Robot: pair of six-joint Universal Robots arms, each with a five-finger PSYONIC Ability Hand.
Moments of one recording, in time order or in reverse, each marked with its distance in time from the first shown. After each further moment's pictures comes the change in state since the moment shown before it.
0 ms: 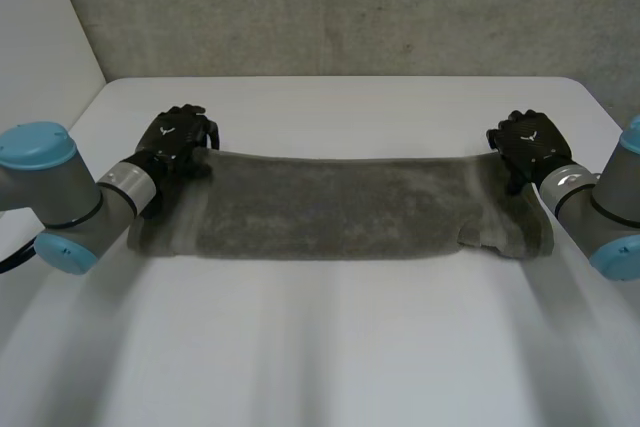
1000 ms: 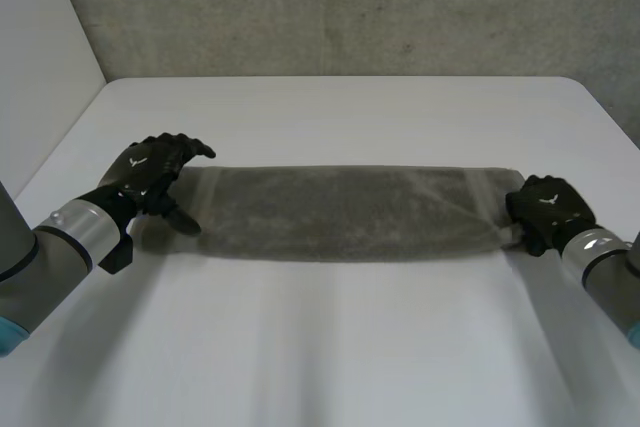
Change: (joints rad) left arm 0.034 0.512 -0.571 -0.065 -0.011 -0.017; right arm -0.078 -0.247 0.489 -0.048 0.006 0.005; left_hand -0.458 -0.526 0.000 0.000 -0.571; right_hand 0.794 0.754 0.000 0.000 0.866
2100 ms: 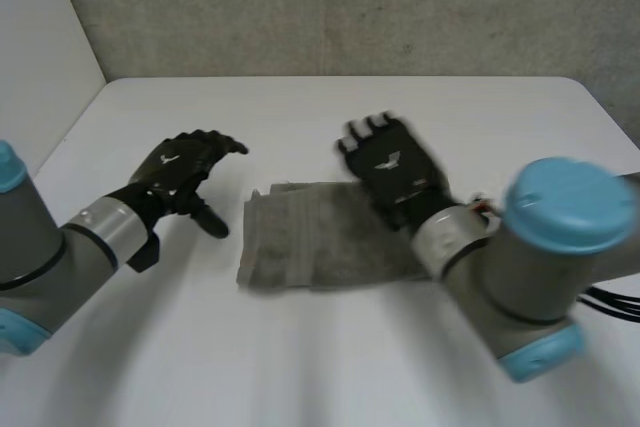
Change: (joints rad) left arm -0.109 -0.012 0.046 -0.011 -0.002 -0.027; right arm 0.552 -0.124 -0.128 -0.054 0.151 -0.073; left_hand -0.031 -0.024 0.000 0.000 -0.017; right_hand -1.066 -1.036 0.000 0.000 -1.076
